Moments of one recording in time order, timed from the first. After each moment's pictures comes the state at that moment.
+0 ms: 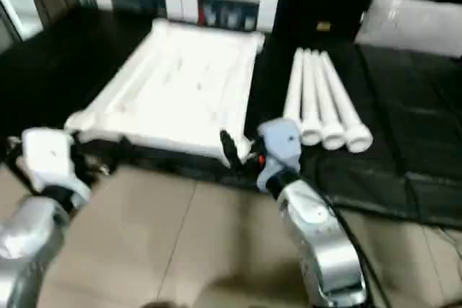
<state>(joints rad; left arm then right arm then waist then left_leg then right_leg) 0.11 0.23 0.02 -0.48 -0.15 0.48 -0.08 -0.07 -0.14 0.11 -0.33 0.20 0.44 0.24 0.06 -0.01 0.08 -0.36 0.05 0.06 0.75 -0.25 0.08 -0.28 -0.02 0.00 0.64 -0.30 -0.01</state>
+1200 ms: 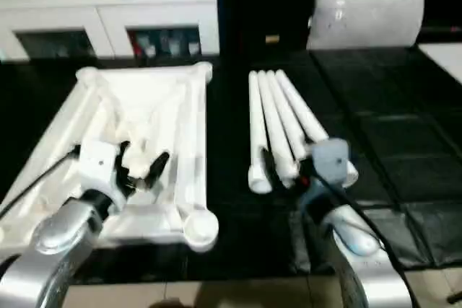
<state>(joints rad) 0.05 0.22 -0.08 -0.39 -0.16 0.48 -0.20 0.07 -0.23 -0.02 -0.49 0.25 0.47 0.29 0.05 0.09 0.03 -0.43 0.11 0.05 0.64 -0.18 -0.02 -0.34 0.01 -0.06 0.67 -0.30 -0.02</state>
